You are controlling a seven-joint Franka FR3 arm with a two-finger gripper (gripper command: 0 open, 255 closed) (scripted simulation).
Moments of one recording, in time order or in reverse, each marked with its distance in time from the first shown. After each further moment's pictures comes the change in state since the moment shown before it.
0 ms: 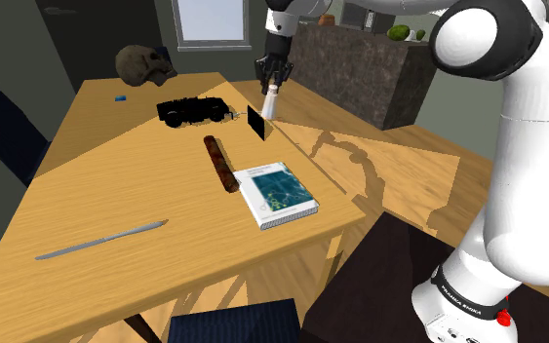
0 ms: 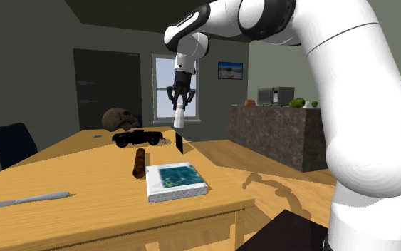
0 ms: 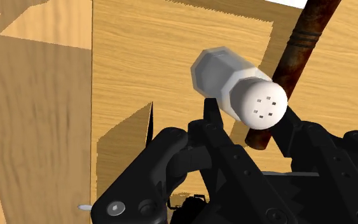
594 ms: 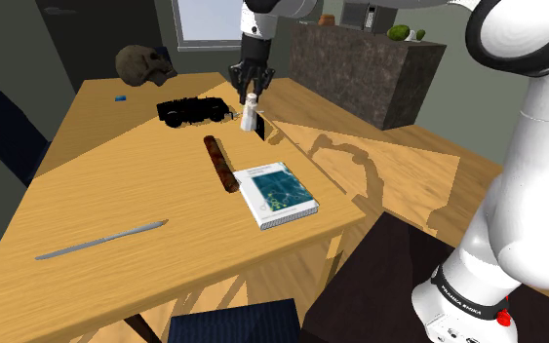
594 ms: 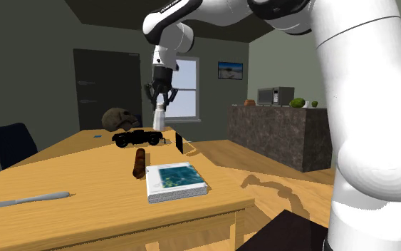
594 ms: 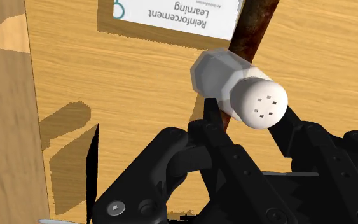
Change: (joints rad) arm 0.139 -0.110 0.059 -0.153 -0.046 0.069 0.188
